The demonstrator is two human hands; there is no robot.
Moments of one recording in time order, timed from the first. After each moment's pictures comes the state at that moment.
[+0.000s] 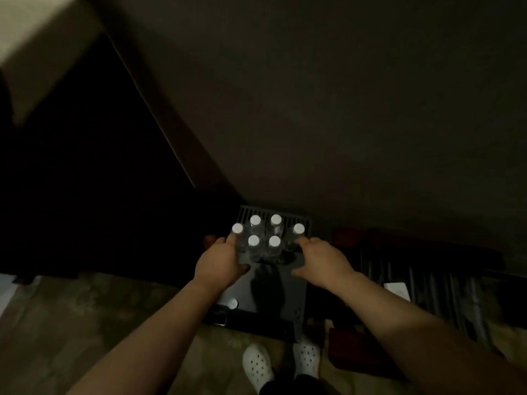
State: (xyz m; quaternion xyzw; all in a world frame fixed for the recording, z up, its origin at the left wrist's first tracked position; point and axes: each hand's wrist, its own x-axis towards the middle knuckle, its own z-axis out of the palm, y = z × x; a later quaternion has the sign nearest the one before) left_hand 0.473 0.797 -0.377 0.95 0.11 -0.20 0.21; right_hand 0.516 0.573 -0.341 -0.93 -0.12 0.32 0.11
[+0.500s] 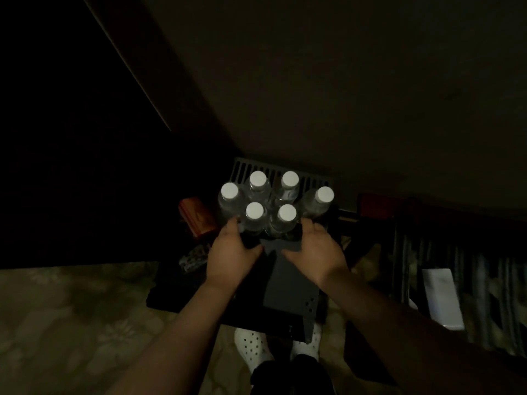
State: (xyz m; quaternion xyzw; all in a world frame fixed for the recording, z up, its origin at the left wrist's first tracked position) left_hand 0.475 0.770 -0.560 0.88 0.23 -0.12 0.40; right_hand 0.520 0.595 -0.541 -0.94 -0.02 0.30 0.17
